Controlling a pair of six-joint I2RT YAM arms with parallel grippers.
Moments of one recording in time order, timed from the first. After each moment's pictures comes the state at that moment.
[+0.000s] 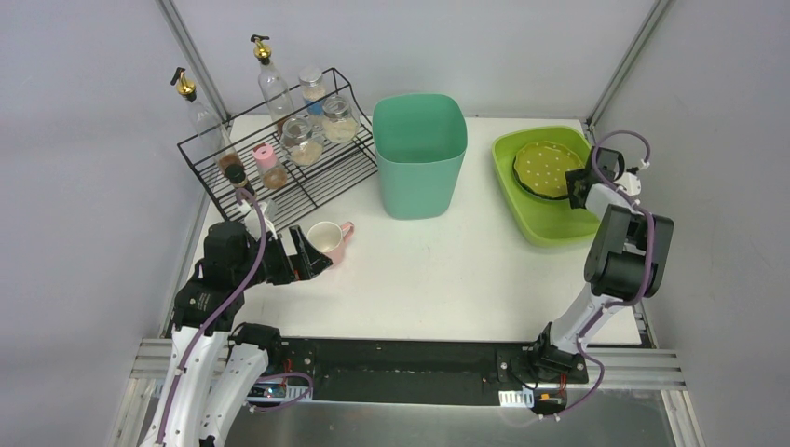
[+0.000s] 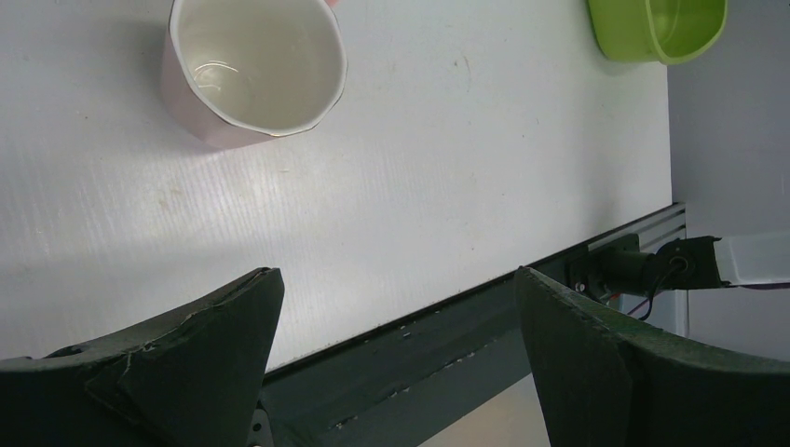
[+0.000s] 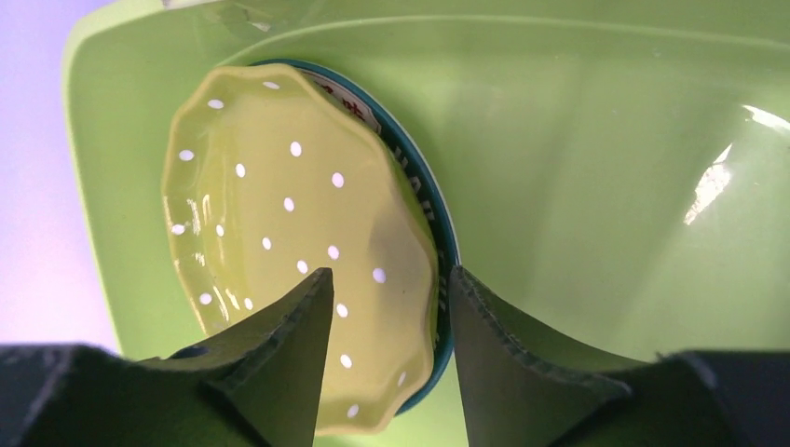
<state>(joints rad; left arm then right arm) -0.15 0.53 0.77 -0.85 0.42 -0.49 -0.27 1.82 1.14 -0.12 0.22 1.11</state>
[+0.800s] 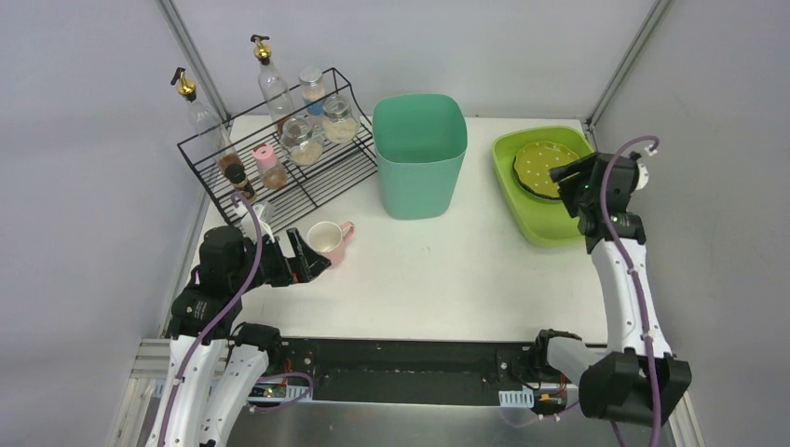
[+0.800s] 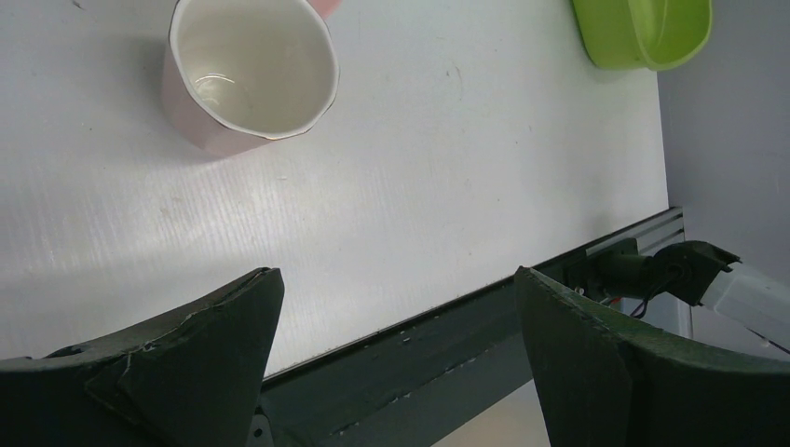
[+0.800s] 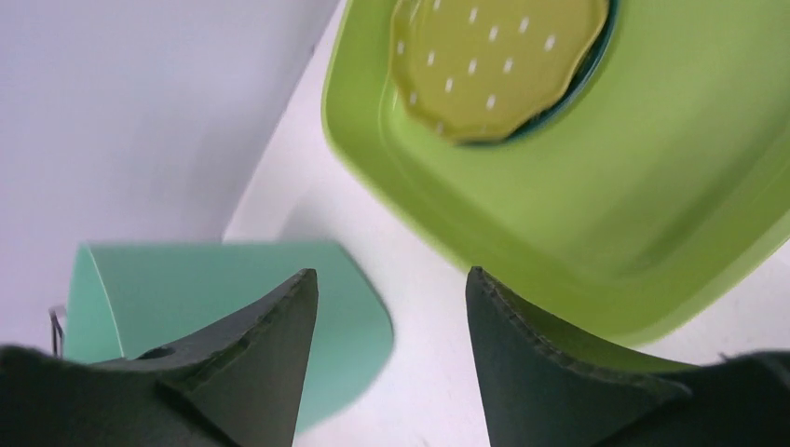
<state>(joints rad) -0.15 0.48 0.77 -0.85 0.41 -0.49 -0.15 1.11 1.04 -0.45 0.09 0.92</state>
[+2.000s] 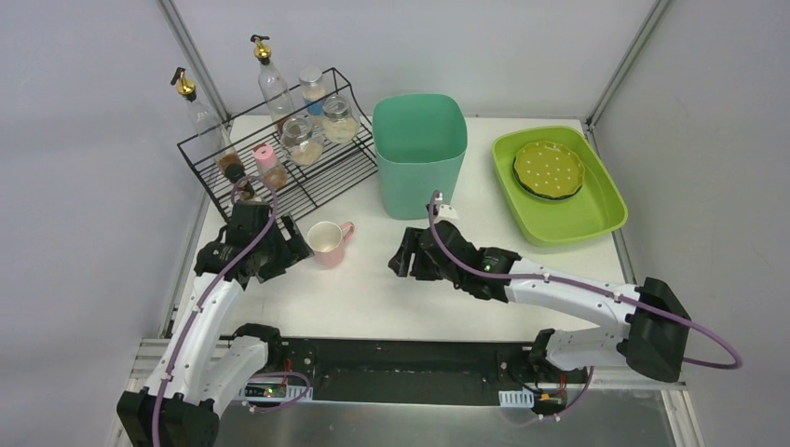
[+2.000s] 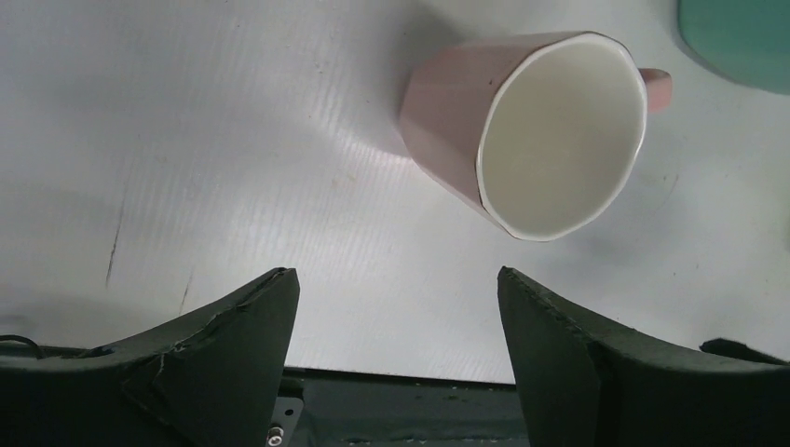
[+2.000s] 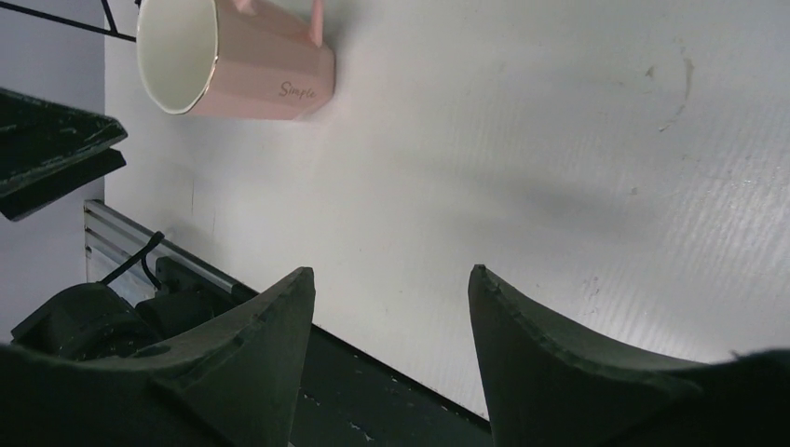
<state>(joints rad) -0.14 0.81 0.78 -0.91 0.04 -0.64 1.07 1.26 0.86 -0.30 0.23 0.95</state>
